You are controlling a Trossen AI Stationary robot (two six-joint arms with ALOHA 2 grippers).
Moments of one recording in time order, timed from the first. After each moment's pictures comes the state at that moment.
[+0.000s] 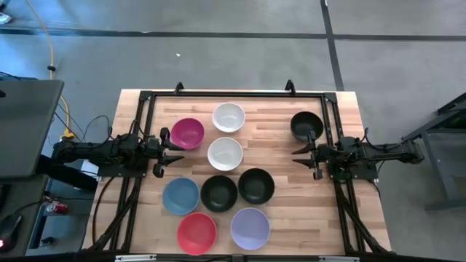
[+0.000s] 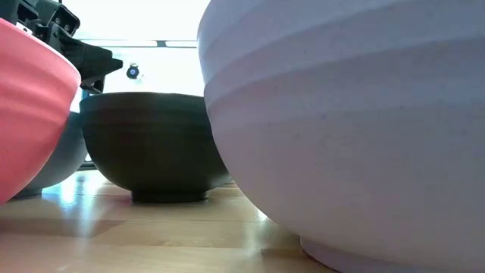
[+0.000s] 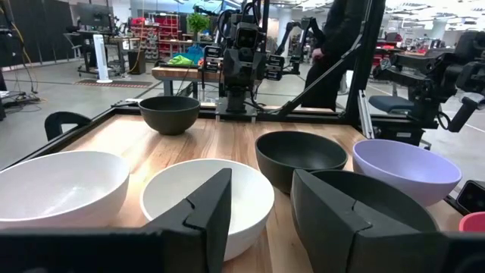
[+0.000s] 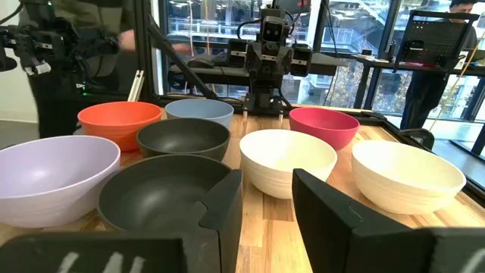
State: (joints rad) left arm 0.10 0.06 0.01 0.01 0.01 -0.05; right arm 0.07 0.05 0.01 0.00 -0.01 -0.09
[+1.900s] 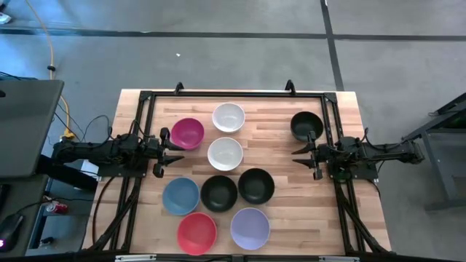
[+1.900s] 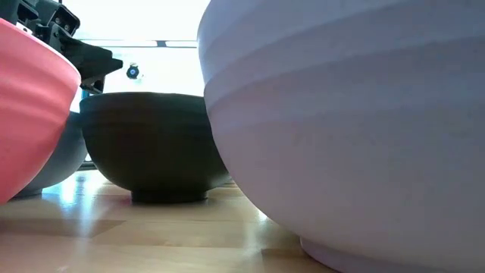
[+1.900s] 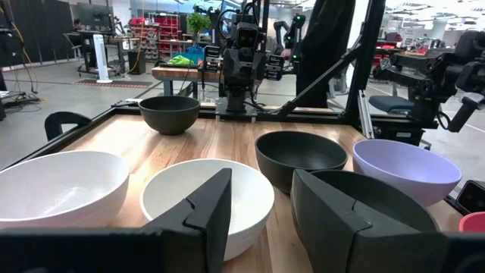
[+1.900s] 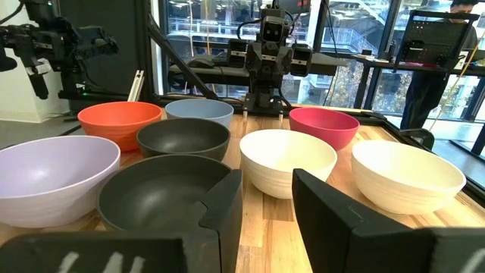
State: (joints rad) left arm 0.10 0.06 0.01 0.01 0.01 -0.05; right arm 0.07 0.05 0.01 0.00 -0.01 -0.09
